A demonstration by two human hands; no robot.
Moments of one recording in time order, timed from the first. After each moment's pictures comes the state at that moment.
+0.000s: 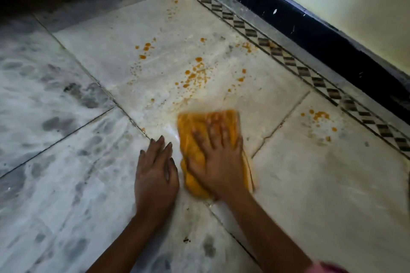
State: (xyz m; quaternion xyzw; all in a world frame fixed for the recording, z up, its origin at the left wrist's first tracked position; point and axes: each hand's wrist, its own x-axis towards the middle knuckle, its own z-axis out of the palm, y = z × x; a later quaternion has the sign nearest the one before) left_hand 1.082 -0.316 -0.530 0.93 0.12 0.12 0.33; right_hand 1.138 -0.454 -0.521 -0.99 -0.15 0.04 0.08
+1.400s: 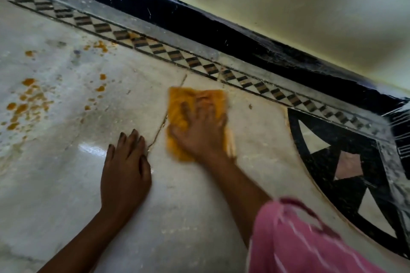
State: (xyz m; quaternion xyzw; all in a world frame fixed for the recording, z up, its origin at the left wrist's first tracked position) left_hand 1.178 -0.475 -0.540 0.95 -0.15 0.05 0.26; right_hand 1.206 -0.658 -0.522 -0.98 0.14 0.06 0.10
